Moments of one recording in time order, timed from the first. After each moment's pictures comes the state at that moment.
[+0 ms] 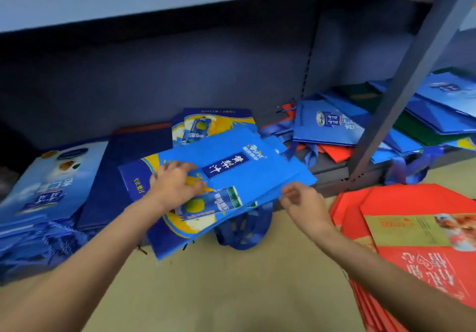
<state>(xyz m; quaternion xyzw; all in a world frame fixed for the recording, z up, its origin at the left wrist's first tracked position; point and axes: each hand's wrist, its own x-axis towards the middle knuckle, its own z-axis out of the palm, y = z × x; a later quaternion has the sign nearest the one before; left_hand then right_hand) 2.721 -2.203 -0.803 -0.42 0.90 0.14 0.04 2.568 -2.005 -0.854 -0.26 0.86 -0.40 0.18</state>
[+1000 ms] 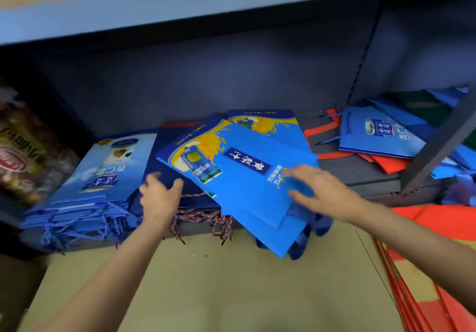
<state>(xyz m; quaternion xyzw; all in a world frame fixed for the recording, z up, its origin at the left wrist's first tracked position) 2.807 -2.229 -0.819 -0.65 0.66 0.30 -0.22 2.559 -2.053 -0.829 -0.64 0.72 -0.22 0.14</state>
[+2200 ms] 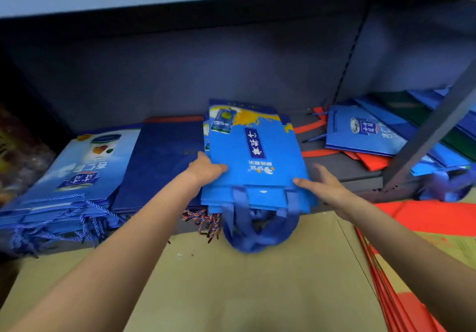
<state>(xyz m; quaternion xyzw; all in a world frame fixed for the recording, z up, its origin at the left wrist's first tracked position) 2.715 -2.238 -0.818 -0.53 0.70 0.47 -0.03 2.531 -2.053 -0.869 -0.21 0.80 -0.45 0.33</state>
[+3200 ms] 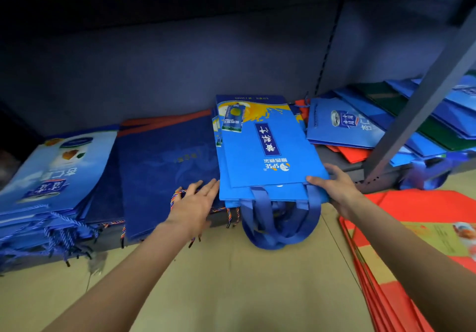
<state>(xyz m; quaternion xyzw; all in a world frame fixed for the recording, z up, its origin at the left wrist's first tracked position) 2.737 -2.194 -0.870 -0.31 0.93 0.06 0.17 2.497 -2.018 -0.886 -0.06 0.72 -0.61 0.32</state>
